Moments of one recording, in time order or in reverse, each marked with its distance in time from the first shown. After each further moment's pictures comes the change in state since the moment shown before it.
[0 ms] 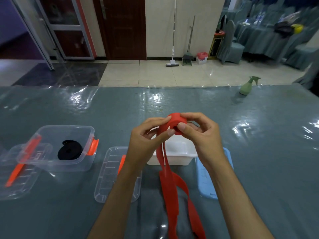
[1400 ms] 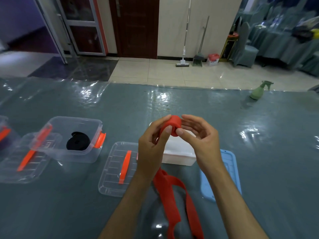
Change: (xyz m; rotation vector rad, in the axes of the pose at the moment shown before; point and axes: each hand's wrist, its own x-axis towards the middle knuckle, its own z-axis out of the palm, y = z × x) left_hand -0.027 -0.011 0.018 0.070 0.231 0.078; right_hand -0.009 0.015 0.008 -0.021 -0.030 -0.049
